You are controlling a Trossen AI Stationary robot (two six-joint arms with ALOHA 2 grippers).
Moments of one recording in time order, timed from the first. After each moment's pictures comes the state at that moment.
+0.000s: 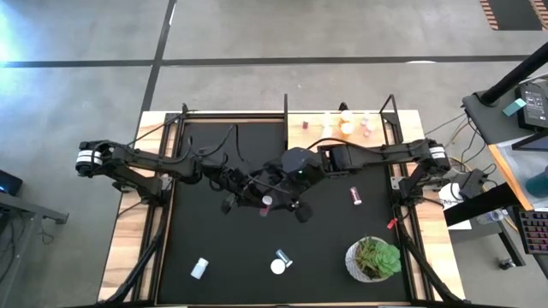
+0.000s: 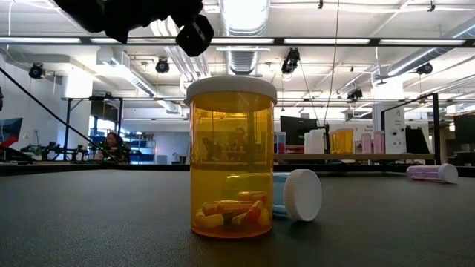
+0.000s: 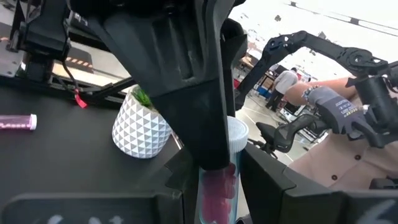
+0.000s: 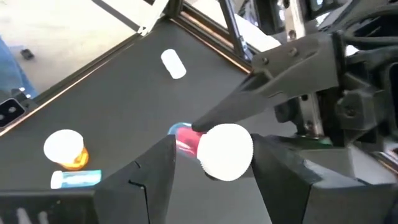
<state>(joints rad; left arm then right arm) 0.04 1.31 0.72 0.61 0.59 -0.49 0.08 1.75 1.70 -0.58 -0.30 -0.52</state>
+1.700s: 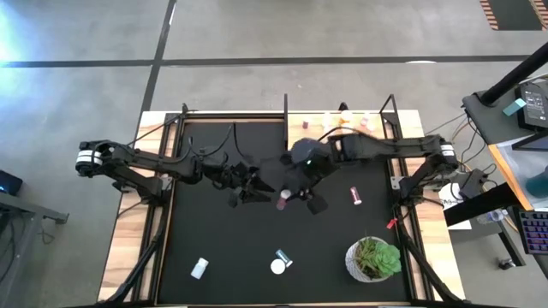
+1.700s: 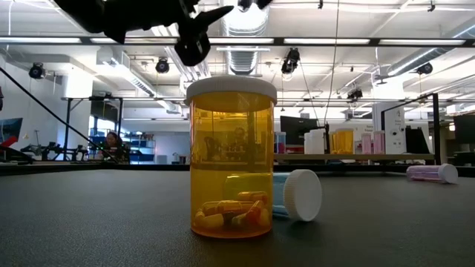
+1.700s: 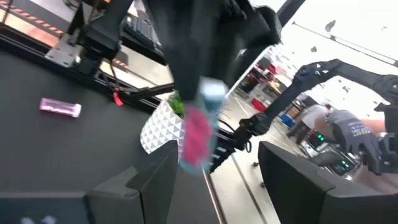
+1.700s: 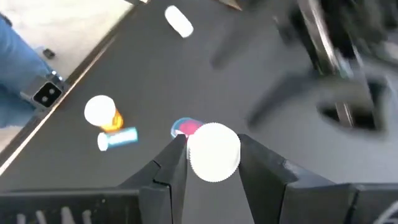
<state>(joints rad) 0.05 1.31 0.72 0.59 0.43 -0.62 0.02 1.66 1.70 -0.85 -0.31 -0.36</state>
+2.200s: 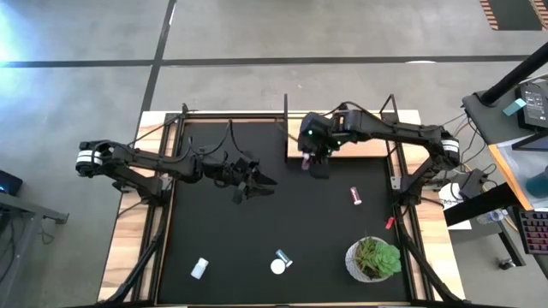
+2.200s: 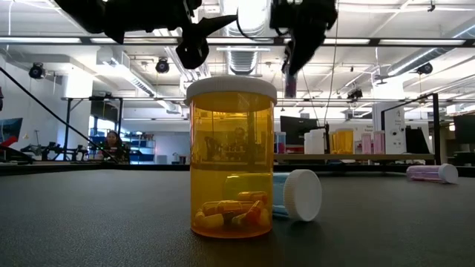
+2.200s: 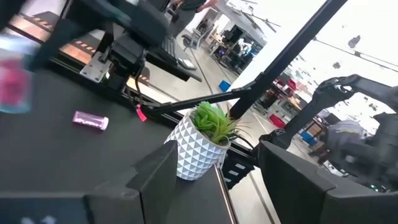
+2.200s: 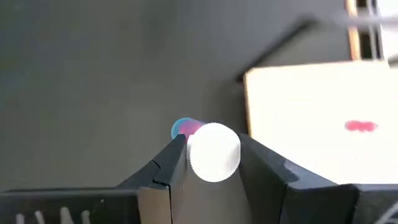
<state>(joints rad) 0.05 1.31 0.72 0.59 0.33 -0.62 -0.26 1.63 1.56 -1.07 -0.07 -0.19</state>
